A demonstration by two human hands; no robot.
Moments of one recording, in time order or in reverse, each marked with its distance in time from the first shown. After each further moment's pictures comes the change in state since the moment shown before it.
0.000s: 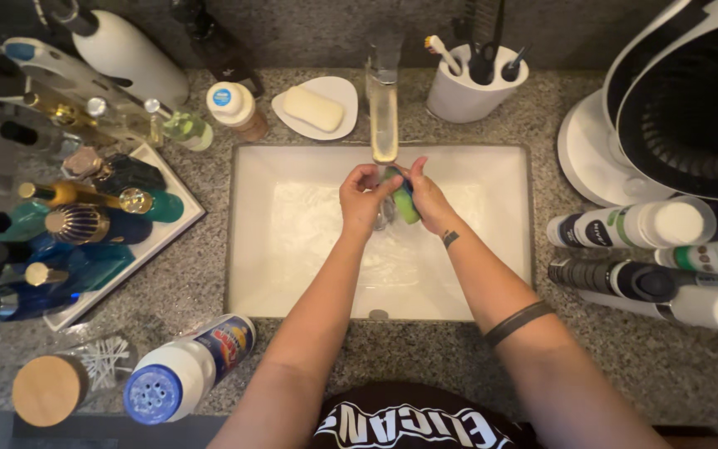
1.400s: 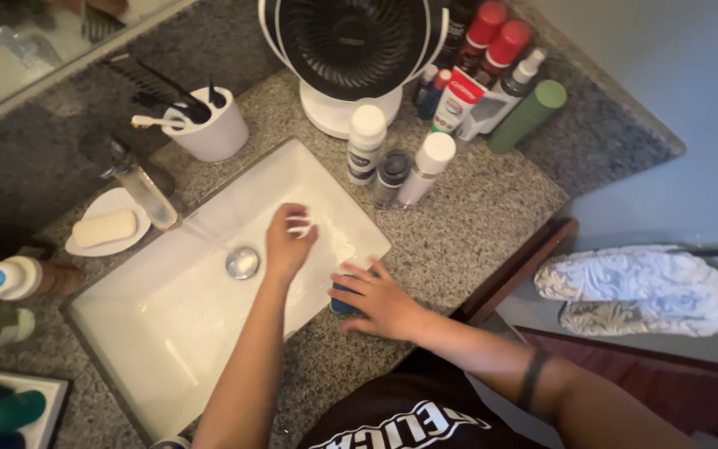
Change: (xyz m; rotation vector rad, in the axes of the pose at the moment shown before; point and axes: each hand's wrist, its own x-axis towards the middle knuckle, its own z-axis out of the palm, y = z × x) left_hand -0.109 0.042 0.094 0.475 -0.771 0.179; right_hand -0.332 0.013 0.025 -1.333 0.477 -0.602
